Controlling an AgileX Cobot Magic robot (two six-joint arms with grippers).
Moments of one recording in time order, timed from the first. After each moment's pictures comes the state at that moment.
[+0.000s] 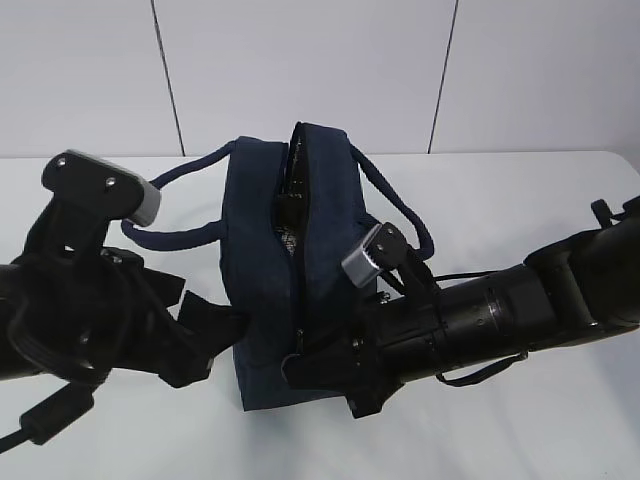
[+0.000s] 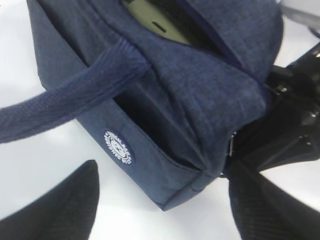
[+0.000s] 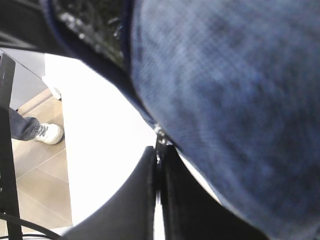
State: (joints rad) left arm -0.80 1.35 -0.55 -1.03 -0.08 0.82; right arm 0.40 1.94 -0.80 1.79 0.90 -2.11
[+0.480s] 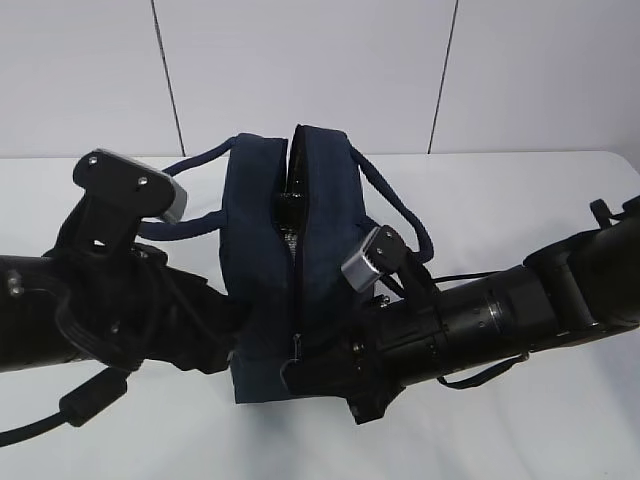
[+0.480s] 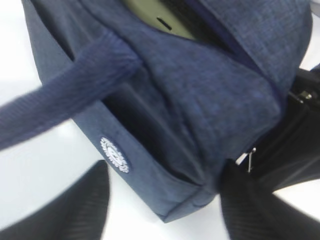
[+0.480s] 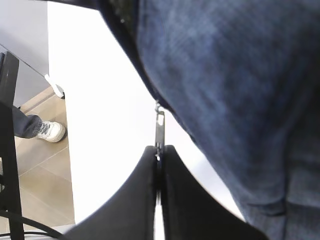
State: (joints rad) left arm -0.80 1.43 -0.59 -1.01 -0.11 0.82; right arm 0.40 1.94 -0.80 1.77 0.91 -2.10
